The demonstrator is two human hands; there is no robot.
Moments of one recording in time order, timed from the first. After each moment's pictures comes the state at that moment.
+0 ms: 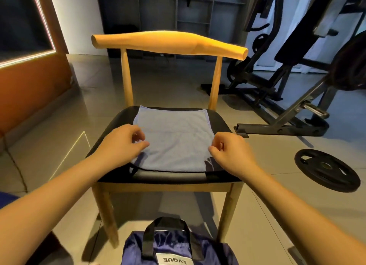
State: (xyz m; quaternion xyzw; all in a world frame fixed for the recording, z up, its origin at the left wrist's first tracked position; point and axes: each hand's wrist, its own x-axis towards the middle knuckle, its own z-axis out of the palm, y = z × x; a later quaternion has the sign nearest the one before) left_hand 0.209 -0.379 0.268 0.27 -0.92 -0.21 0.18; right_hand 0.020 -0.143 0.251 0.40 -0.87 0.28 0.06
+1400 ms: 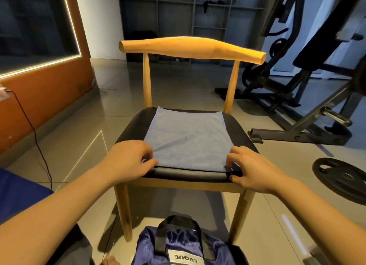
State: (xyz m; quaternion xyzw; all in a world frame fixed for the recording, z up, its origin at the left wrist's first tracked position) left_hand 0.253 -0.388 0.237 0.19 -0.97 -0.02 0.15; right_hand 0.019 -0.113 0.243 0.57 -0.82 0.05 0.02
